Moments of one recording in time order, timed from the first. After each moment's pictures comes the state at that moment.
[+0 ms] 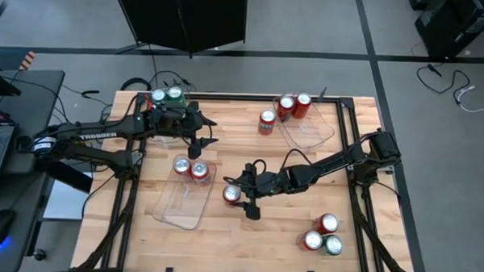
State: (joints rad) left arm 0.30 1.05 0.79 -0.15 0.10 0.15; right arm 0.24 1.80 1.03 0.28 0.11 0.19
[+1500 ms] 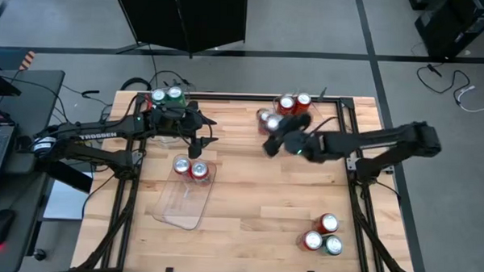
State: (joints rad) left arm 0.30 1.05 0.79 -0.15 0.08 0.15; right arm 0.03 1.33 1.02 -0.31 0.86 0.37
